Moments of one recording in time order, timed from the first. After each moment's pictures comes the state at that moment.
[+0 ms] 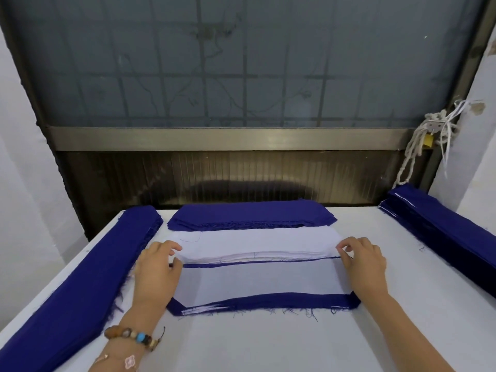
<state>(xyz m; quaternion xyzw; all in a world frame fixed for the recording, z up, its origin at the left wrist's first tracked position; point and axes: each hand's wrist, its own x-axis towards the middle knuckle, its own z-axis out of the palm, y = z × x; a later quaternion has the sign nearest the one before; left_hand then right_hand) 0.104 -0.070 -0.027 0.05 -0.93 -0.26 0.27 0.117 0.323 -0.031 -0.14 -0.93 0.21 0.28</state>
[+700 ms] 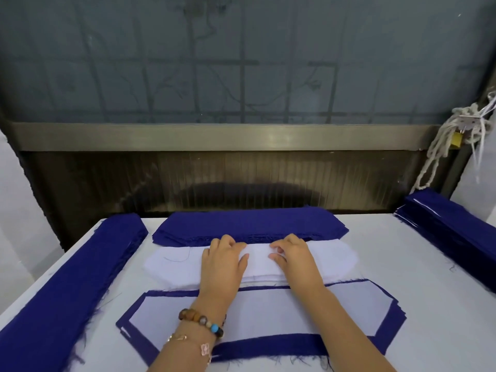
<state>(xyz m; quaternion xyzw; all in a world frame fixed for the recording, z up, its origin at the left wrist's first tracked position) 0.015 0.048 -0.046 -0.10 -0.96 -0.14 0.21 0.014 0.222 -0.039 0.04 -0.96 0.23 0.16</state>
